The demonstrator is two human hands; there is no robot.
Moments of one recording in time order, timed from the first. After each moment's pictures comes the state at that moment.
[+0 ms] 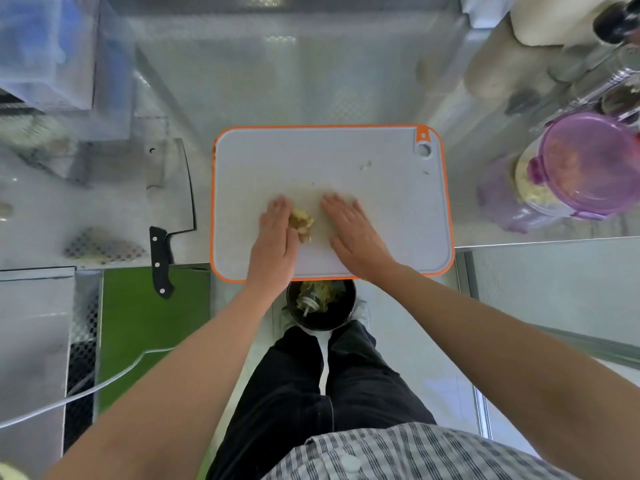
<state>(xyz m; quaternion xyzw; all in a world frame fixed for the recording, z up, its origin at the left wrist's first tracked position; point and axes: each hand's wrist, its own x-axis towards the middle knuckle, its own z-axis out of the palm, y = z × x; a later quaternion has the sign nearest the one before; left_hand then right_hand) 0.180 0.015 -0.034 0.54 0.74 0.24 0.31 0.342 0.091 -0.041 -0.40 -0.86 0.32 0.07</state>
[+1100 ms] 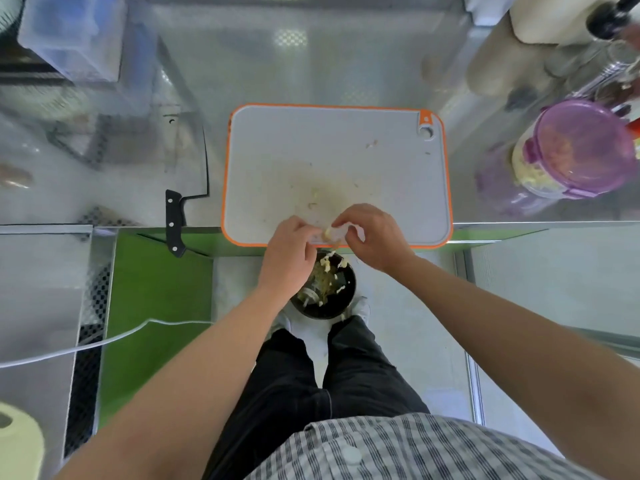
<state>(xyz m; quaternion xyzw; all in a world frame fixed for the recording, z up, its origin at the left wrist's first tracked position) 0.209 -0.041 -0.017 0.60 0.74 0.20 0.24 0.370 0.050 -0.017 -0.39 -0.85 0.32 0.15</state>
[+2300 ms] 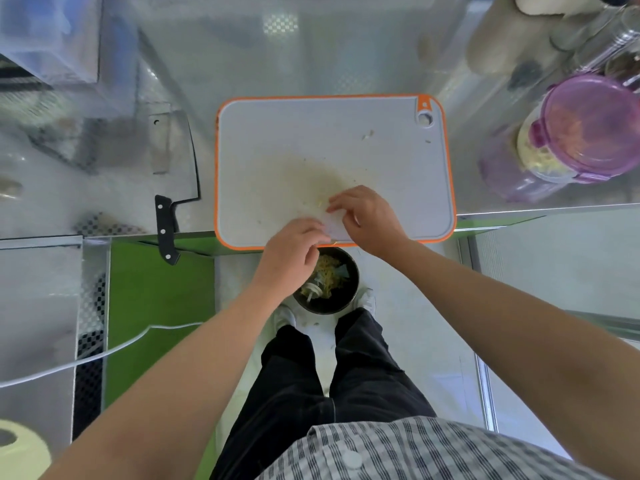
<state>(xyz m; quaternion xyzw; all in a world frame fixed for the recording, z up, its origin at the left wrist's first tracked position) 0.200 -0.033 -0.024 0.69 0.65 0.22 0.22 0.358 0.072 -0.033 -0.41 -0.85 0.30 0.15</state>
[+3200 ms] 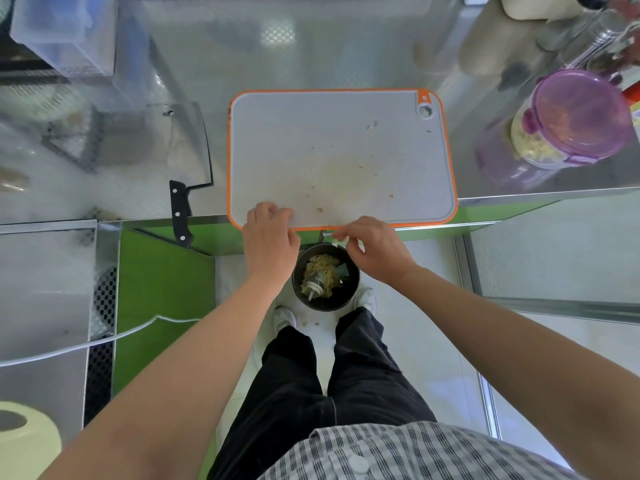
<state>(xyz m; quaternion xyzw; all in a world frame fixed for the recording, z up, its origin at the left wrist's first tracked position) 0.181 -0.061 -0.021 0.56 0.80 0.12 0.15 0.370 -0.003 -0.023 -0.39 -0.87 0.28 0.16</state>
